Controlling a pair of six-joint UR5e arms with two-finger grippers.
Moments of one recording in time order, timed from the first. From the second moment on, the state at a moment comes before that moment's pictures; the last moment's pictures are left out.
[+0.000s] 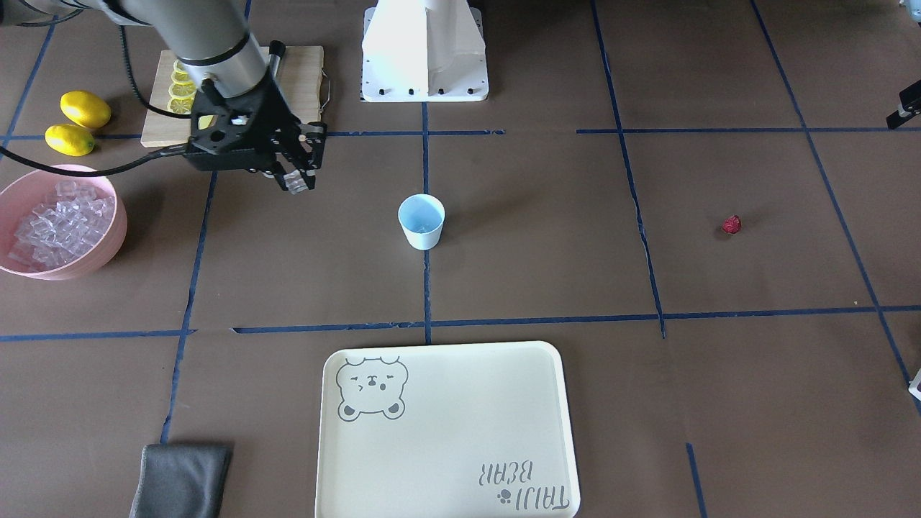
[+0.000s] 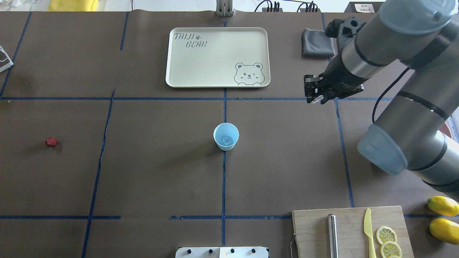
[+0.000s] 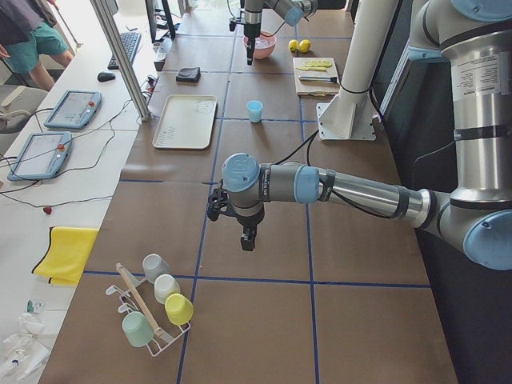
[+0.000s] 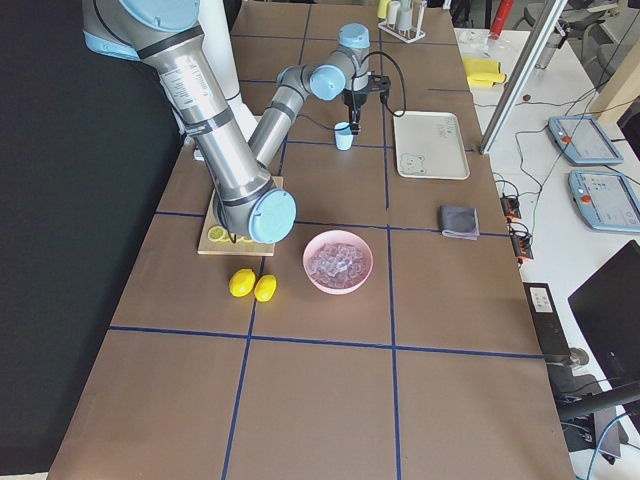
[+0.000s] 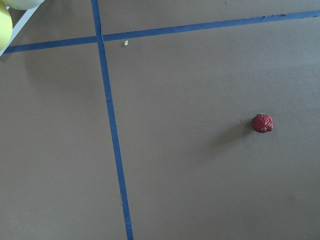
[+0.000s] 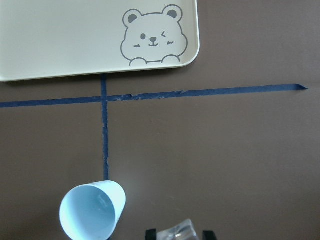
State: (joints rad) left arm -1.49 -1.40 -1.94 -1.38 -2.44 0.08; right arm 0.68 -0.91 1.93 -1.78 1.99 1.18
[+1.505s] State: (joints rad) left arm -1.49 -1.40 -1.94 -1.37 -2.44 0.08; right arm 0.48 -0.72 1.64 -1.77 1.81 1.31
